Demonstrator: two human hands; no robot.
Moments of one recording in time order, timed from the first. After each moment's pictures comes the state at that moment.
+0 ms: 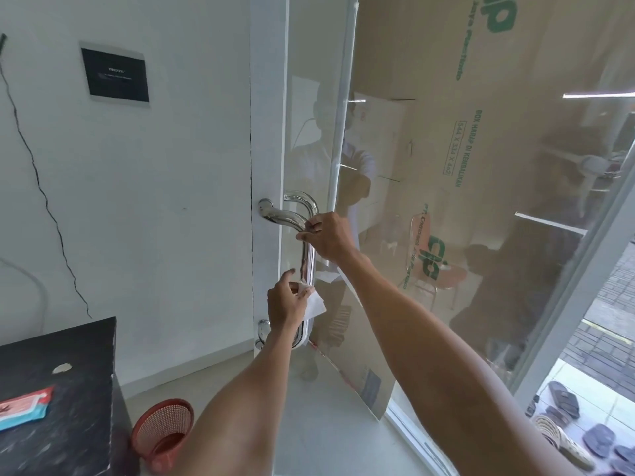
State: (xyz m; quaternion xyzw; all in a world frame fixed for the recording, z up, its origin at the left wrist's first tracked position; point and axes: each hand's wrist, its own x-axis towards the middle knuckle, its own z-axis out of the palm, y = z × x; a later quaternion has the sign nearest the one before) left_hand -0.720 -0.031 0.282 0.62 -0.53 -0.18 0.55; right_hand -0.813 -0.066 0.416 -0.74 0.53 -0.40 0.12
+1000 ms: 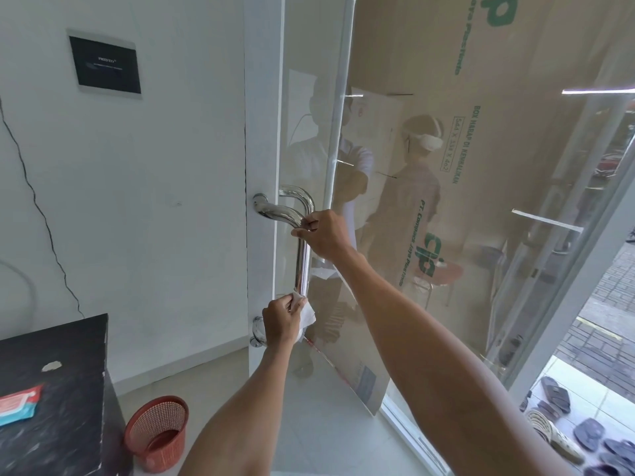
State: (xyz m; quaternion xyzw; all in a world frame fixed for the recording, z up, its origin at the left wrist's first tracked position) left_hand -0.722 -0.031 0.236 0.63 -0.52 -0.19 0.54; right_hand -0.813 -0.072 0.410 -0.74 0.53 -0.40 0.11
